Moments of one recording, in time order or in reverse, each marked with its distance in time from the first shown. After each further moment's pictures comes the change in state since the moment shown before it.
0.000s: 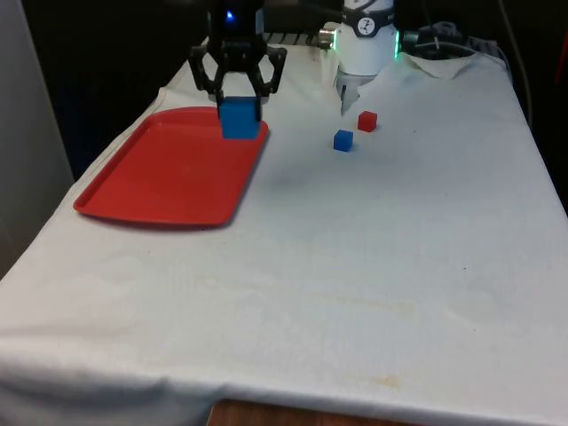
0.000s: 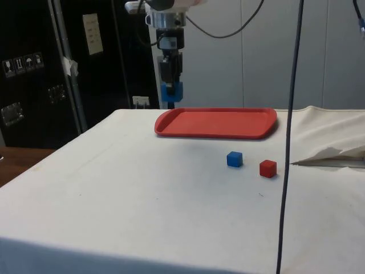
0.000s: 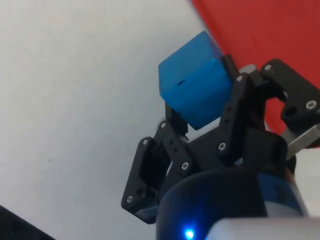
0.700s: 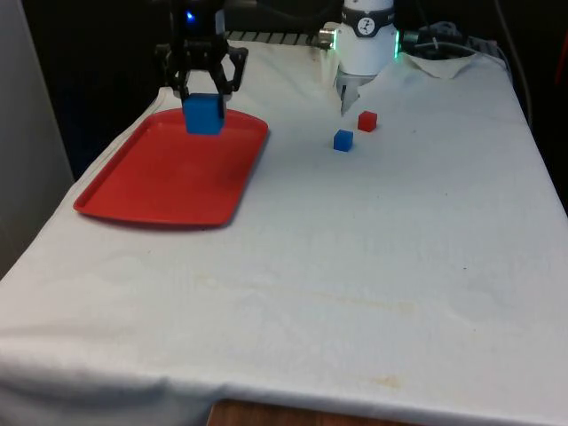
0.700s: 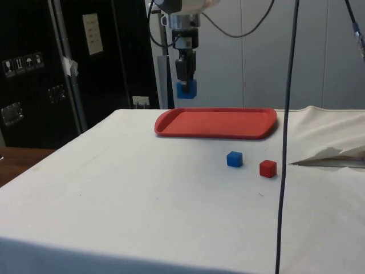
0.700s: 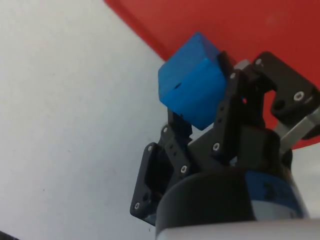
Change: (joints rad) arm -0.030 0.061 -0.086 -0.003 0.081 -0.001 -0.147
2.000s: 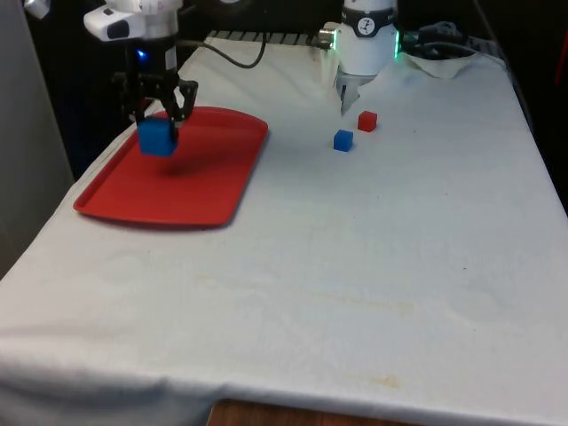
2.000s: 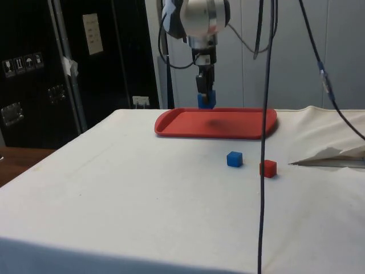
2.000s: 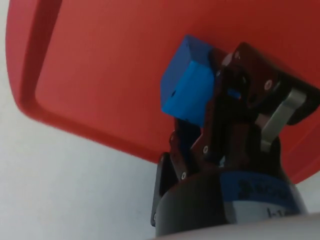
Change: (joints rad) arm -0.087 0.317 -0.086 0.081 0.320 -0.024 -0.282
